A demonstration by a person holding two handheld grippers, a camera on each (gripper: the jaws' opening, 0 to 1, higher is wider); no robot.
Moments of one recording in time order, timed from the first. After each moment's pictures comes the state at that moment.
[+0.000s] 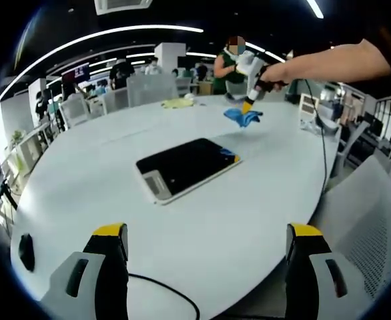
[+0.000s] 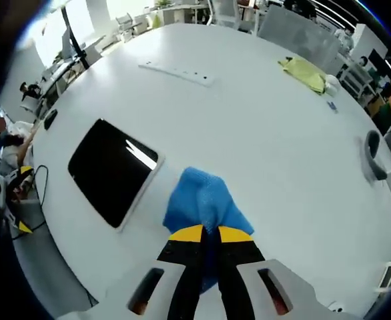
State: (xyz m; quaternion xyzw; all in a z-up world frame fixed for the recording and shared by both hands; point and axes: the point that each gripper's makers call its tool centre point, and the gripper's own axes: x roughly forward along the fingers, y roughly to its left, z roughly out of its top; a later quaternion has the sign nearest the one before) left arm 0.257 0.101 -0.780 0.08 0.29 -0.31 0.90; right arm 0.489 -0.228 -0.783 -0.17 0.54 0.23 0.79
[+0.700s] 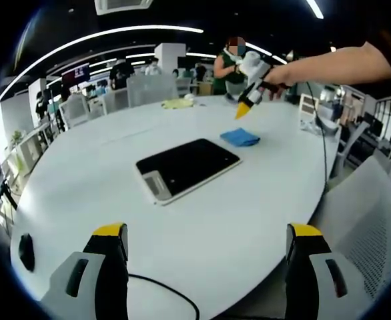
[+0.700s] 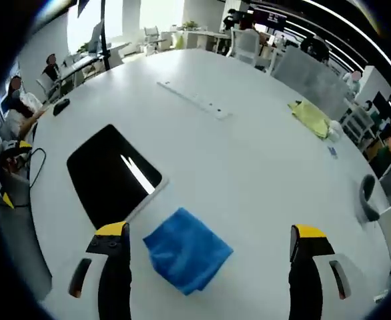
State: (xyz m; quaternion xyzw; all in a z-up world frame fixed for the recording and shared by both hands) left arm 0.257 0.100 -0.780 0.07 0.29 -0.31 0.90; right arm 0.510 -0.212 -0.774 -0.22 0.42 0.27 0.84
